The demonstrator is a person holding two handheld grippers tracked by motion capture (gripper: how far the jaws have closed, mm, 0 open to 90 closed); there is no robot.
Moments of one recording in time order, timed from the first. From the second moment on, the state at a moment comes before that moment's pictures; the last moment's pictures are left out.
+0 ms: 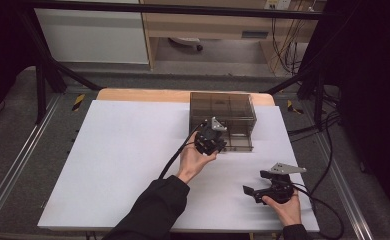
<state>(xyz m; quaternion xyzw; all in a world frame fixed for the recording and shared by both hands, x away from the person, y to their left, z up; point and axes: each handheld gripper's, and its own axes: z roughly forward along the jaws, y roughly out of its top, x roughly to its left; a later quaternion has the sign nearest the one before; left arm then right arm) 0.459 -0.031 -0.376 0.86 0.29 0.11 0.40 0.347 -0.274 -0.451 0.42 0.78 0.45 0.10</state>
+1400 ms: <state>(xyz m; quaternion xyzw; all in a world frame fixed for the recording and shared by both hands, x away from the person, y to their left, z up) 0.509 -0.100 -0.419 0.87 0.30 0.11 0.36 0.347 -0.275 -0.451 0.42 0.78 0.45 0.10</state>
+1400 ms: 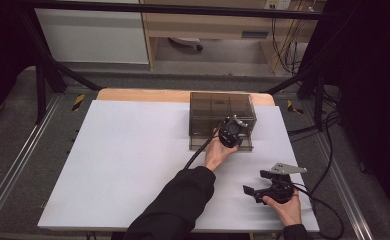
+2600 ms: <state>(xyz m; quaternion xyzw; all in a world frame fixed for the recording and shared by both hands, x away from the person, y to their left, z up) 0.424 0.067 -0.399 0.84 0.33 0.12 0.42 0.347 -0.275 -0.451 0.42 0.78 0.45 0.10</state>
